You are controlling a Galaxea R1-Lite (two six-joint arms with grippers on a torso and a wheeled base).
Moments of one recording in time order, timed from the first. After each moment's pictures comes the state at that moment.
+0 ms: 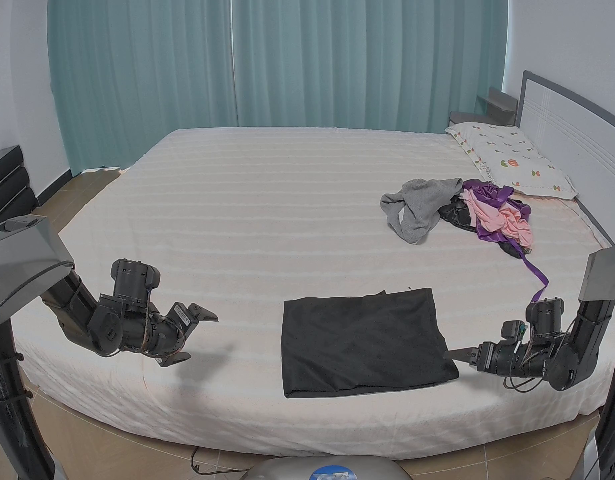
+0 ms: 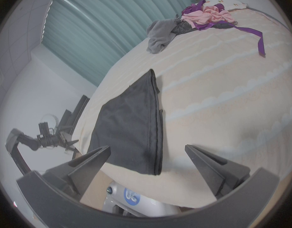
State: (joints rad) left arm -0.14 2.12 -0.77 -0.51 -0.28 -0.98; right arm 0.02 2.24 -0.36 -1.12 0.50 0.37
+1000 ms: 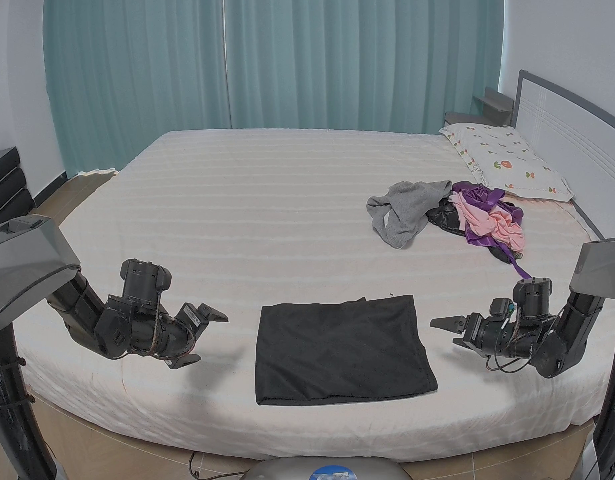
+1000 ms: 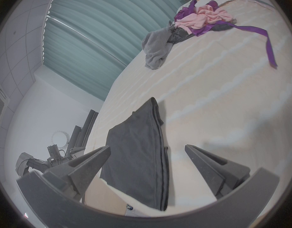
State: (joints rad) left arm -0.19 2.12 -0.77 -0.52 -0.26 -1.04; right arm 0.09 2.24 -0.51 -1.12 0.49 0.62
